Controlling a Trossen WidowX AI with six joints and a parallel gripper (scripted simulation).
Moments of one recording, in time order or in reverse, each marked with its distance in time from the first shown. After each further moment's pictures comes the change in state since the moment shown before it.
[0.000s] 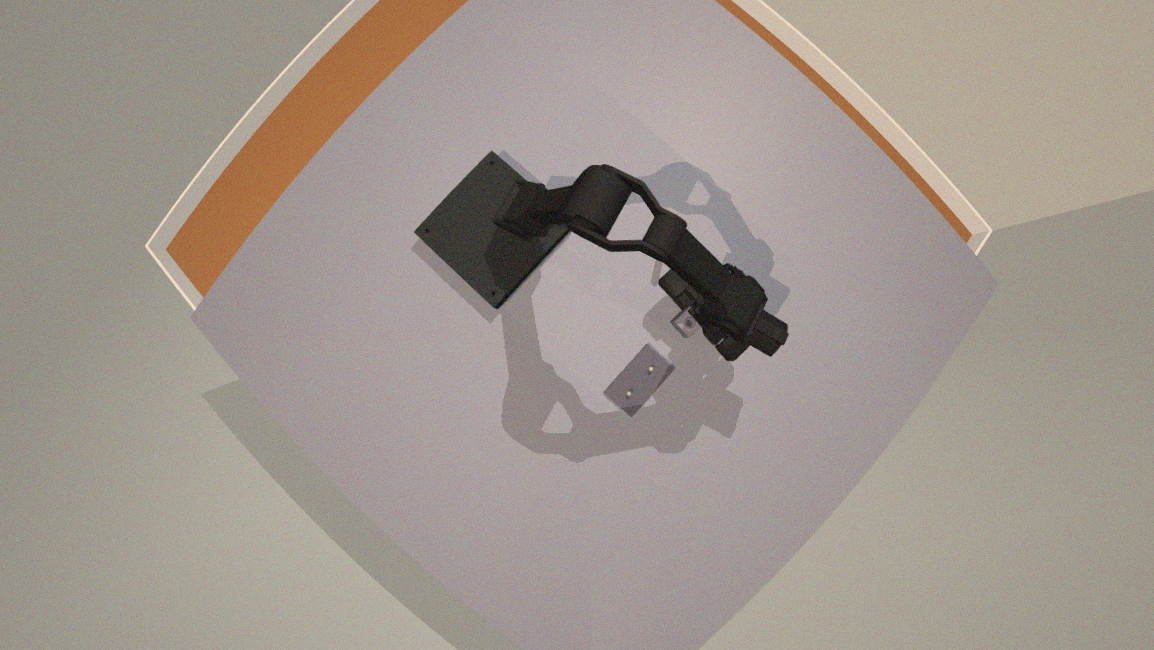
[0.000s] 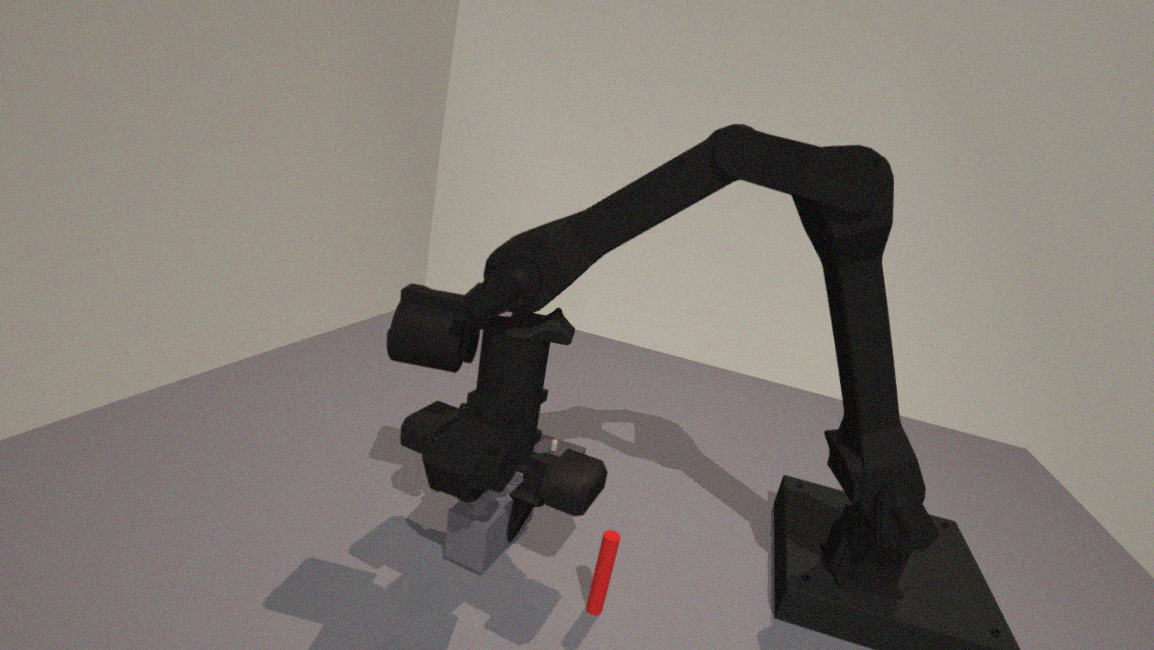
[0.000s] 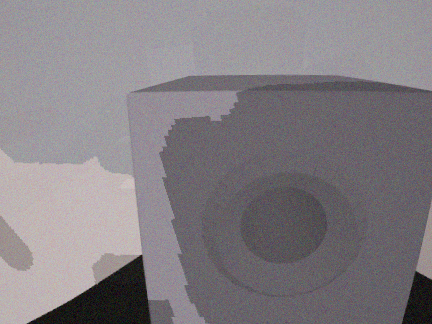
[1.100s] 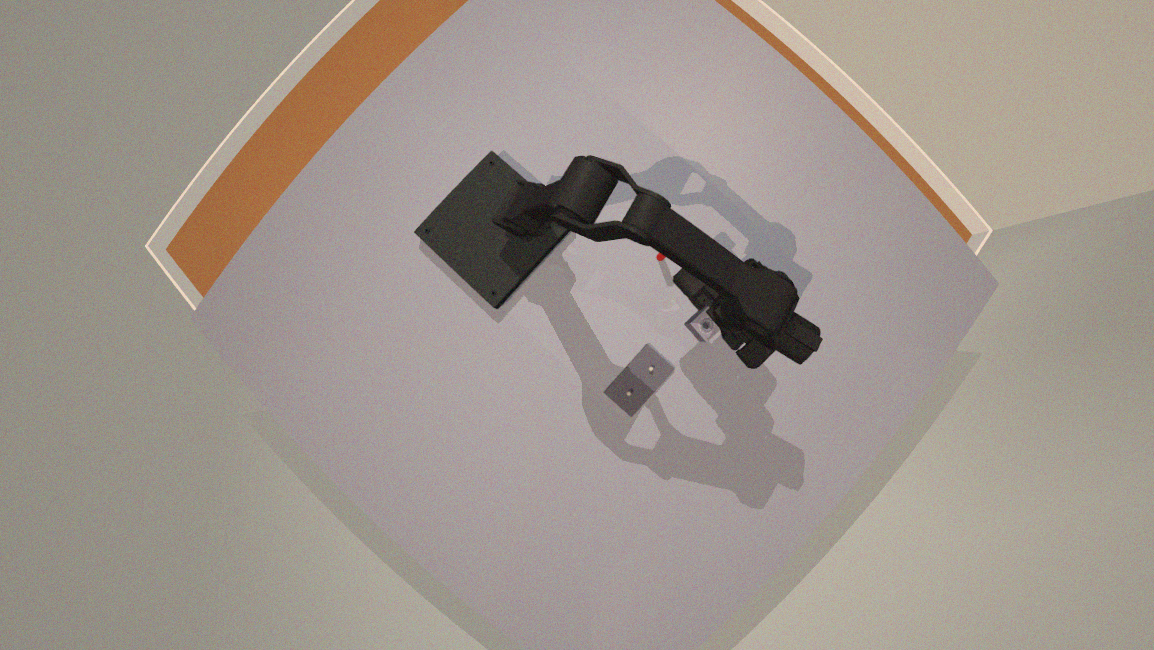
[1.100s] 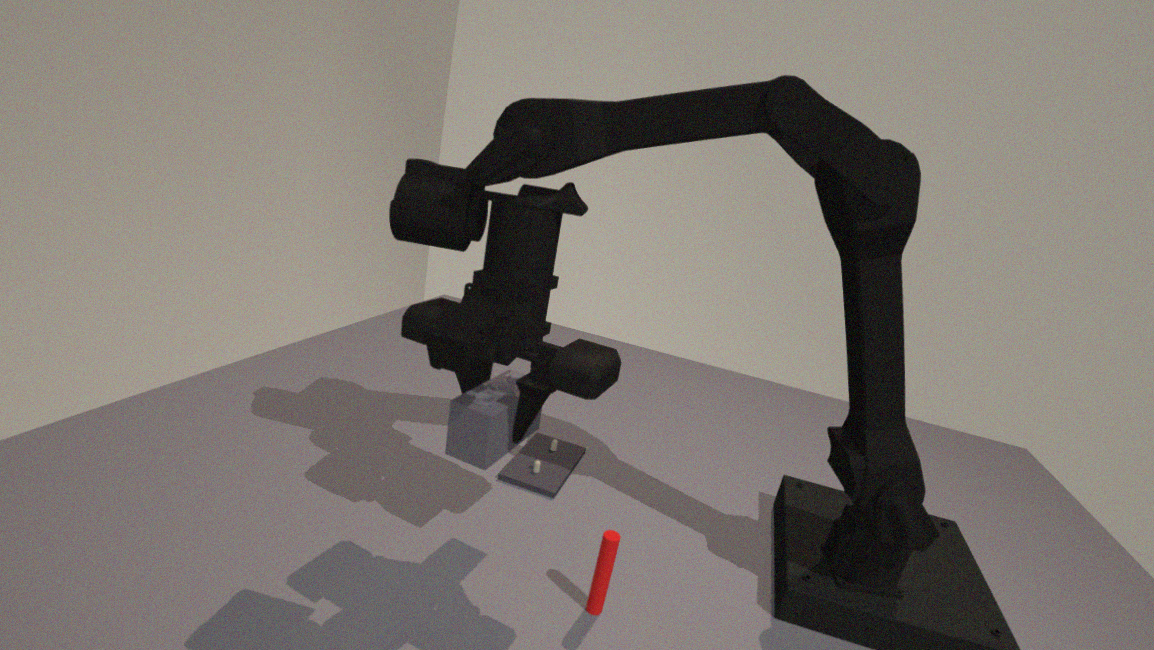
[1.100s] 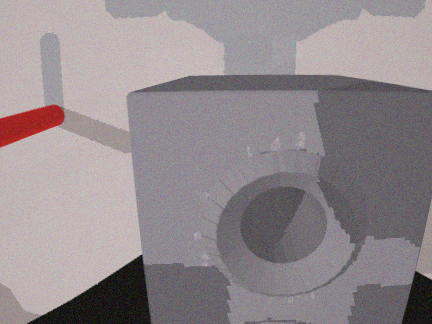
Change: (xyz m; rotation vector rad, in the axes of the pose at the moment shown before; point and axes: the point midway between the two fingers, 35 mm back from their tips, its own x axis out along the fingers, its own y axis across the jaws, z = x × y) arm -0.103 -0.008 0.001 0.010 -0.001 -0.006
